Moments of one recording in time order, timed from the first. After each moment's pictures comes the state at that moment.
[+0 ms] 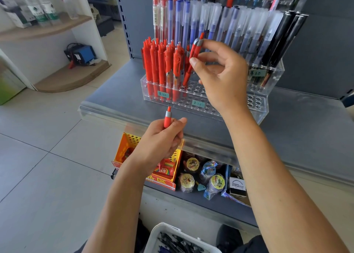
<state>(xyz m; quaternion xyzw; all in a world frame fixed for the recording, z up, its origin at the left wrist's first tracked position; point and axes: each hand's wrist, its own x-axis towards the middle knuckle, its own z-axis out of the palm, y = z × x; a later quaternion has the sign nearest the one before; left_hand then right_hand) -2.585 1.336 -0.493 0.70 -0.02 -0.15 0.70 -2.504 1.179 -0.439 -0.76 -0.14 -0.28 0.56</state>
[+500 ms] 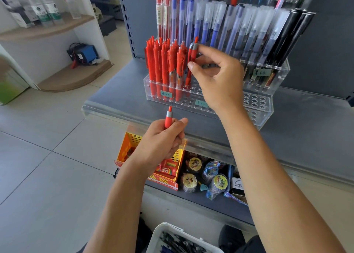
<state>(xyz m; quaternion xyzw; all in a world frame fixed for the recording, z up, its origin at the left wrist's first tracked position) -2.586 1.340 -0.493 0.70 -0.01 -0.15 0.70 -2.496 1.189 -0.447 -0.78 -0.13 -0.29 0.54</state>
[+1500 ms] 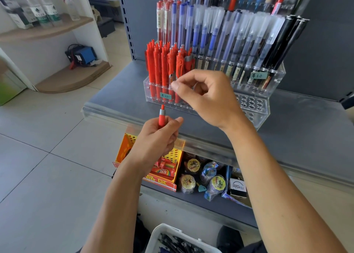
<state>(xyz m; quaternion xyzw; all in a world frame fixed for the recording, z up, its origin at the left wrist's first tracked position) -2.583 1.345 -0.492 0.68 -0.01 -0.11 0.73 -2.530 1.190 -0.438 -0.82 -0.24 -0.14 0.51</state>
